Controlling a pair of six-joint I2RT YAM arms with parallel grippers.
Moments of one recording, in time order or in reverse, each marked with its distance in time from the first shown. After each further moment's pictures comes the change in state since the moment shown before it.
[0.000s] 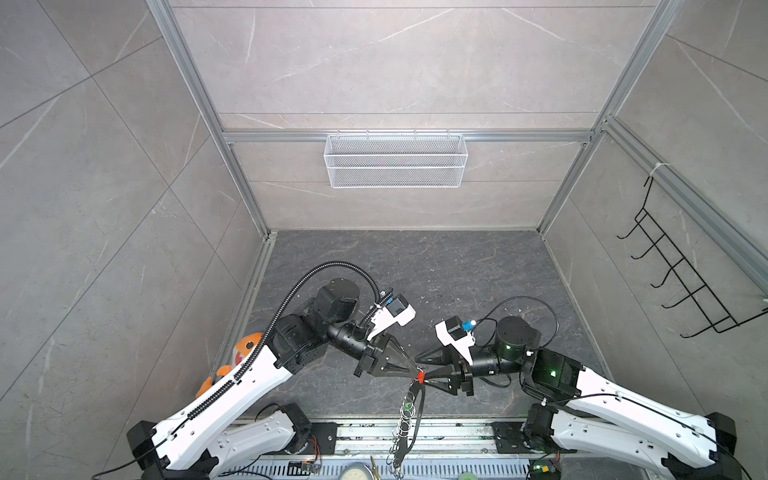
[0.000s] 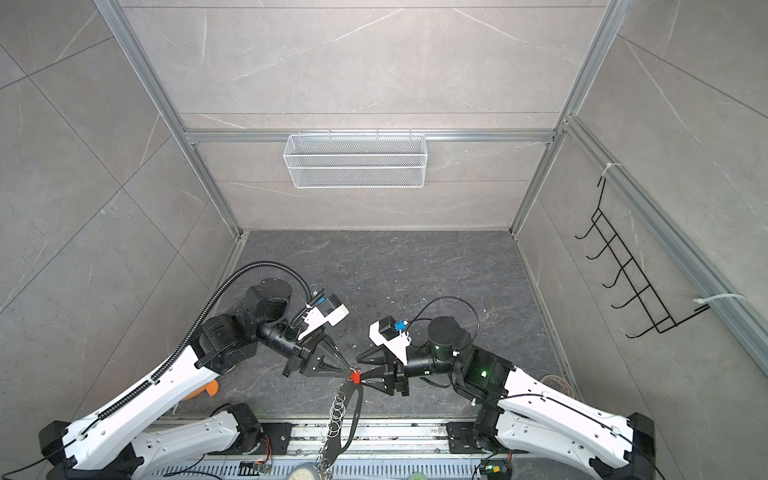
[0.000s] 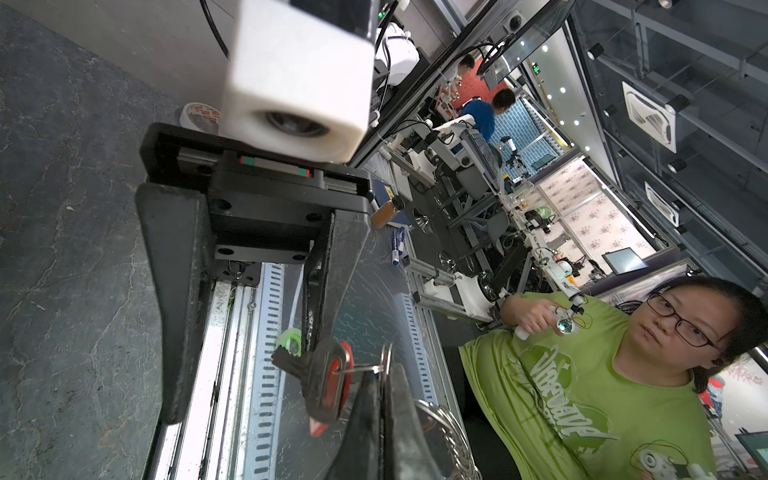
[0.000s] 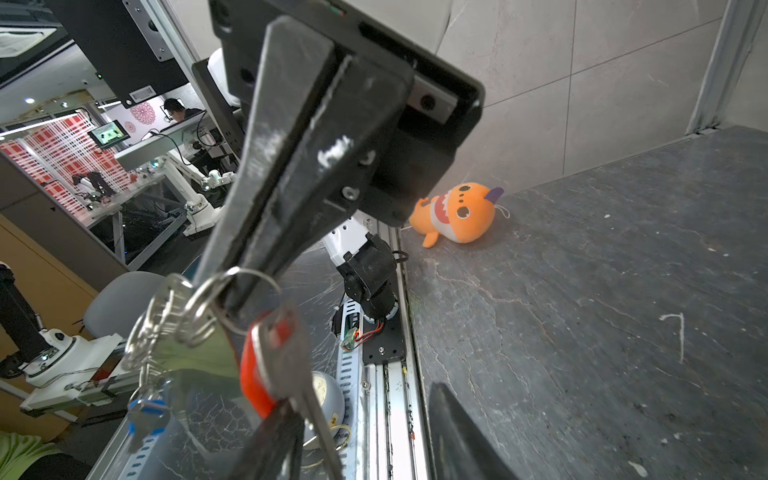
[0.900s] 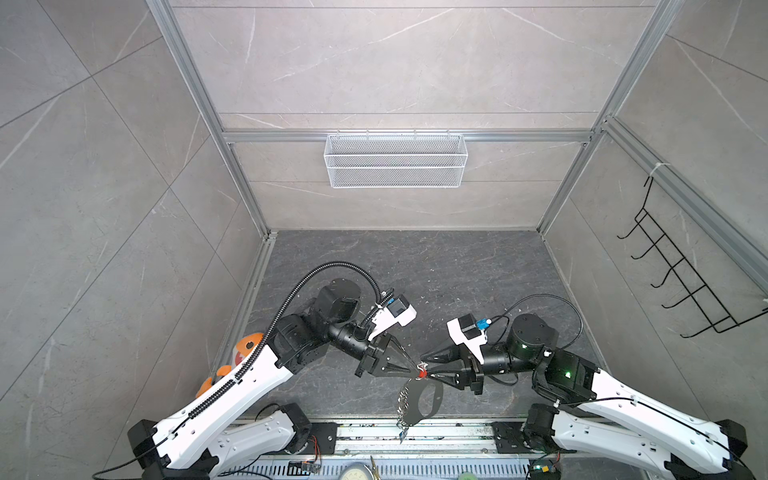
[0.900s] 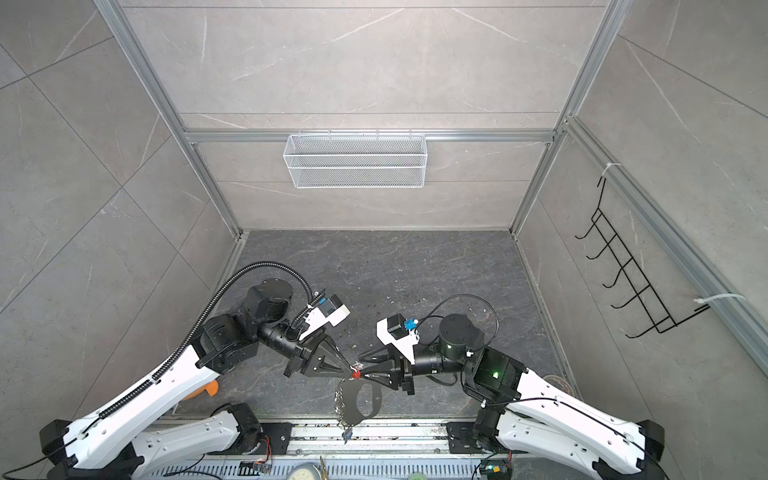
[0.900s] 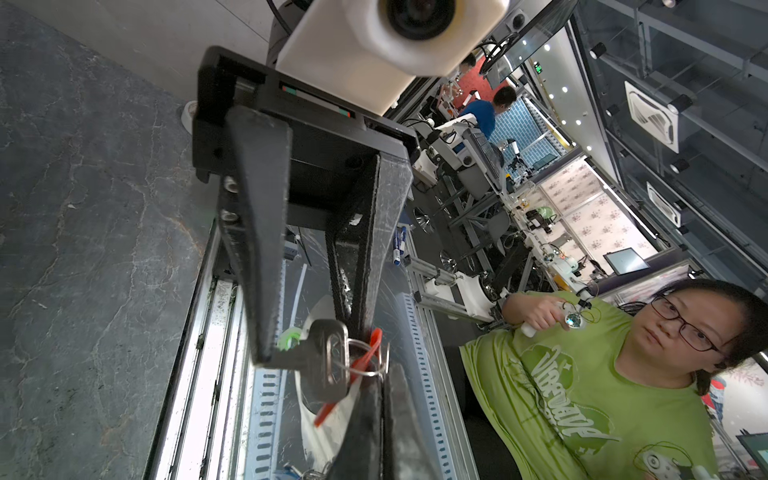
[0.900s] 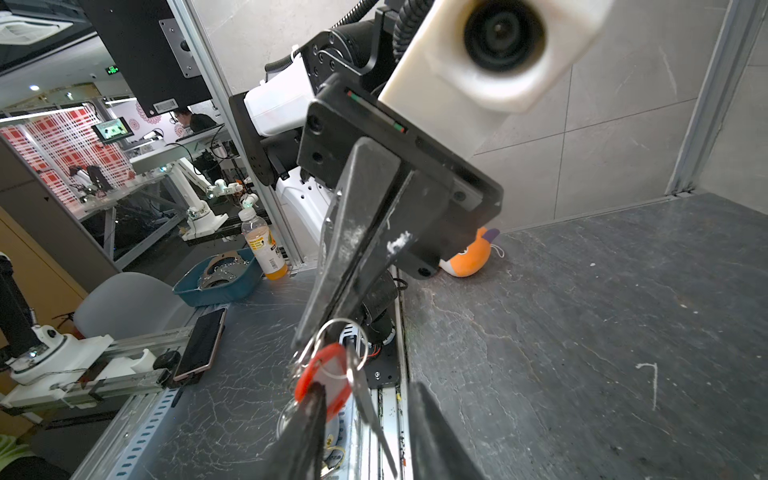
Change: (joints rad) left arm -0.003 0.004 0.000 0.000 0.002 0.000; right arm 0.002 -0.040 0.063 -0.035 0.005 -0.042
